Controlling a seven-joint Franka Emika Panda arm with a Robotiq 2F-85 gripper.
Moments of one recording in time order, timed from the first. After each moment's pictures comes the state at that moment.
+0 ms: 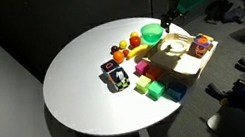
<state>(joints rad) 0.19 0.24 -0.04 -2.23 -0.19 2.50 0.37</state>
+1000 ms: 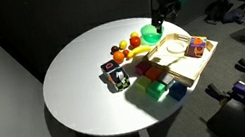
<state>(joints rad) 0.19 0.09 0.12 -2.24 -0.05 2.34 0.23</state>
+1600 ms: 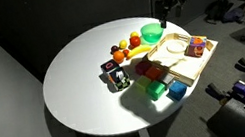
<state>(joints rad) 0.19 0.00 0.14 -2.24 0.00 2.19 0.20</state>
